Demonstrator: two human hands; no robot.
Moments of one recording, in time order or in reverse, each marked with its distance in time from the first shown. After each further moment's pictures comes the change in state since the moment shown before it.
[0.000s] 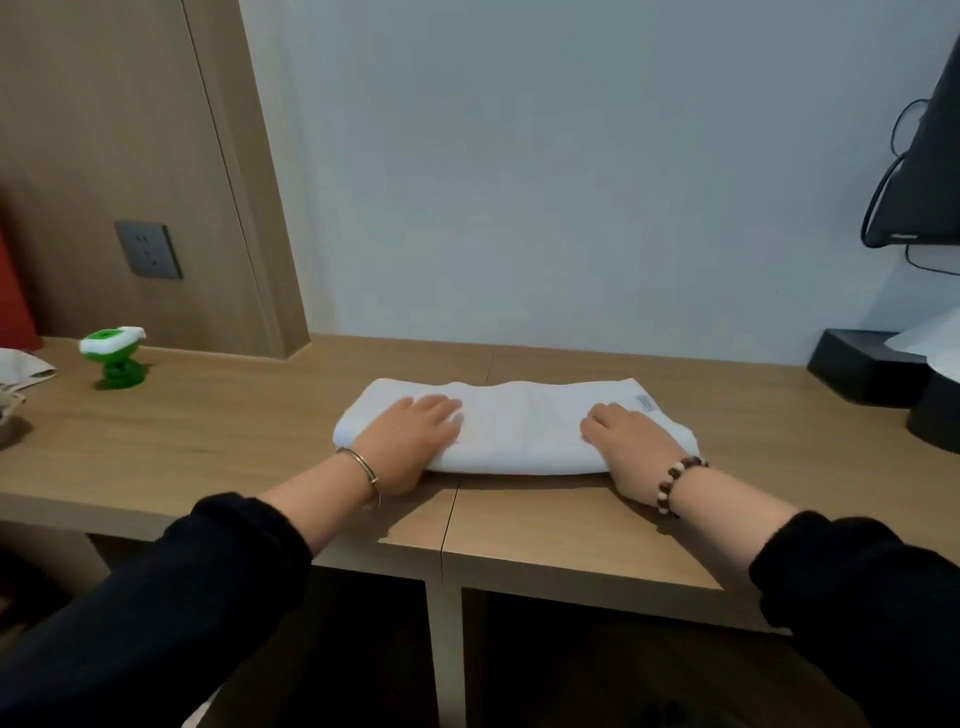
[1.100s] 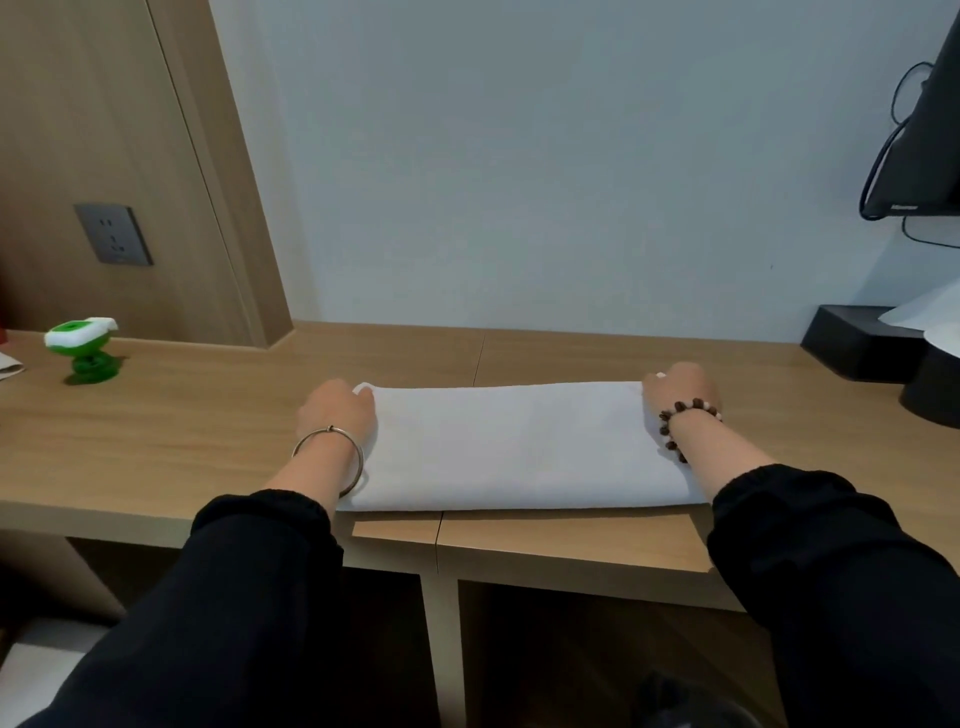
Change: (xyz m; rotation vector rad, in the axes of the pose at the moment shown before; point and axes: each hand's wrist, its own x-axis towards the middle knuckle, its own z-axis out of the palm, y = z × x) left_hand 0.006 -0.034 0.022 -0.640 0.072 -1.114; right_hand 0.023 0.042 0.007 0.665 0.169 1.059
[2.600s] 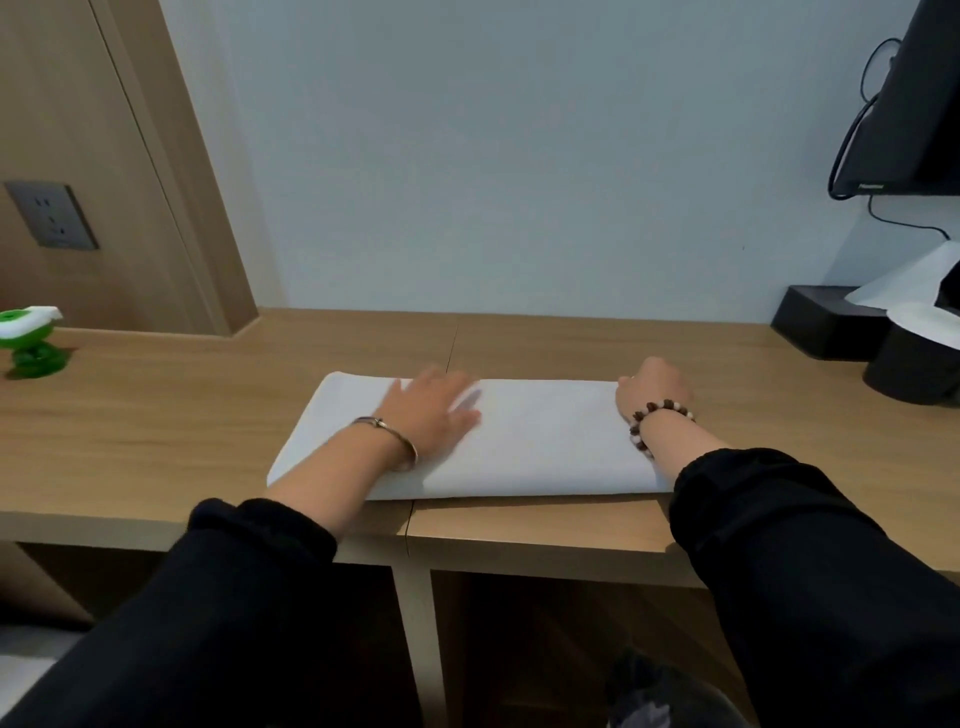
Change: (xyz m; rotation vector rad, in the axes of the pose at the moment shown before) left_hand -0.051 0.061 0.026 0.226 -0.353 0.766; right_hand -0.001 0.014 0.011 -0.200 0.005 -0.035
